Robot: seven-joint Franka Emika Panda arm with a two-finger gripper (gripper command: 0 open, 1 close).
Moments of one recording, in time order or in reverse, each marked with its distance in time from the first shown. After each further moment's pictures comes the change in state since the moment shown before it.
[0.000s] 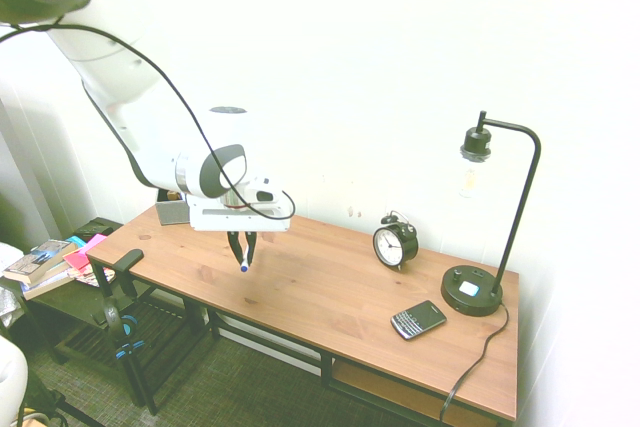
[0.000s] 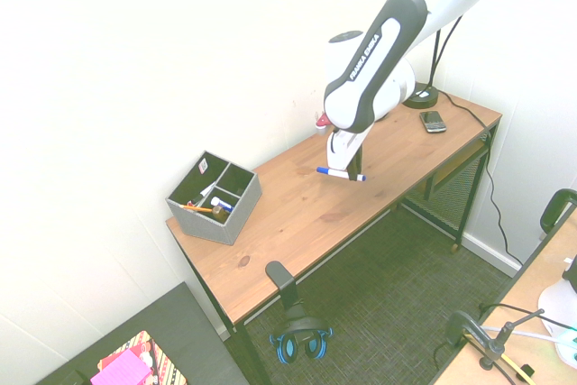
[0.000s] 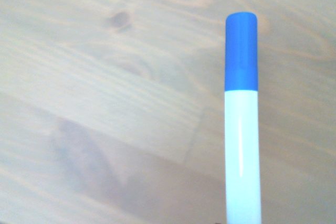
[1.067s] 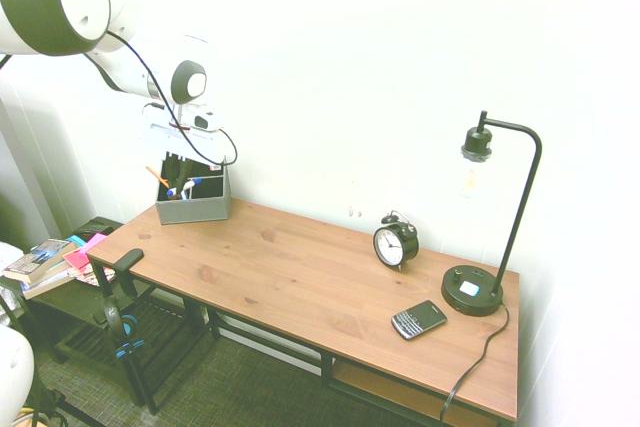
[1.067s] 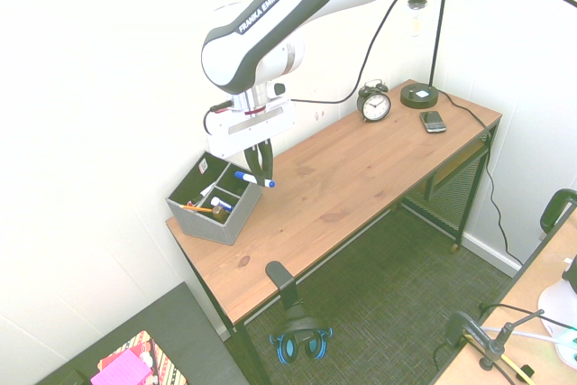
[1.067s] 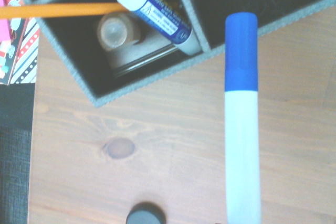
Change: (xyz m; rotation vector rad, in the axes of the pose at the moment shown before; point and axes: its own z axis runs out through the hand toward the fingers) arm 0.018 -0.198 -0.074 0.042 -0.211 0.248
